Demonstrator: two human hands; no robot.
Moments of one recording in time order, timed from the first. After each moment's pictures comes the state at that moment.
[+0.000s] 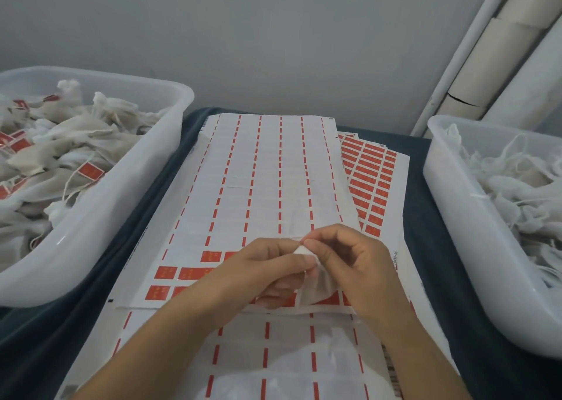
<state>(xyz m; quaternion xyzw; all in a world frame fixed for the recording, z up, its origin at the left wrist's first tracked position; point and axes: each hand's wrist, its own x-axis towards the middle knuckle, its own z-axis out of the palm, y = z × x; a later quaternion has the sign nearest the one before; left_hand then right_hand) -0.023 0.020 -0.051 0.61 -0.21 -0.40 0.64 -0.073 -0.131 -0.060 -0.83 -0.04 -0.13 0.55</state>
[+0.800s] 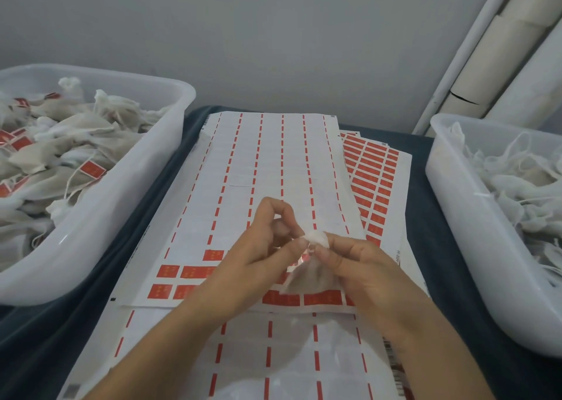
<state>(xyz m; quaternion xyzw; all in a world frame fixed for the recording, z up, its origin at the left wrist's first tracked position) -0.025 0.019 -0.057 0.72 -0.28 -0.14 0.62 -0.075 -0.137 -0.055 -0.72 0.08 0.09 0.69</state>
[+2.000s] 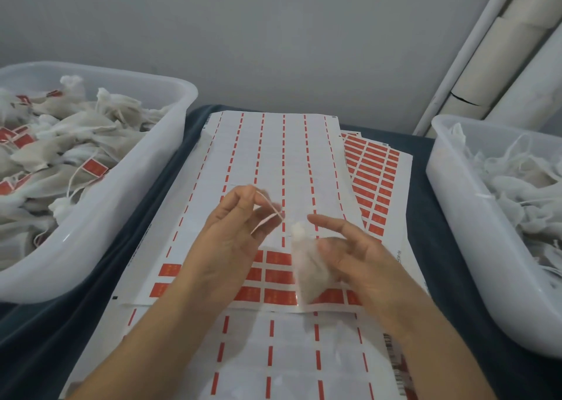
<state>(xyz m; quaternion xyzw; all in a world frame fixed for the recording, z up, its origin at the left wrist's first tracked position) -0.008 0.030 -0.058 0.49 -0.09 -0.15 0.86 -0.075 -0.138 -0.050 -0.77 0.07 0.04 0.63</state>
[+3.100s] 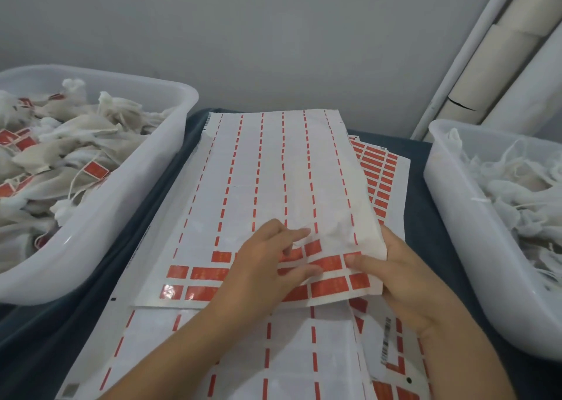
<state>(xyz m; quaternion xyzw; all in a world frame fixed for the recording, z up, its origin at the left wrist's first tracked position) -0.025 0.005 -0.085 0.86 -0.26 0.01 0.44 -0.077 -0.165 -0.050 -0.78 0.20 0.07 0.59</state>
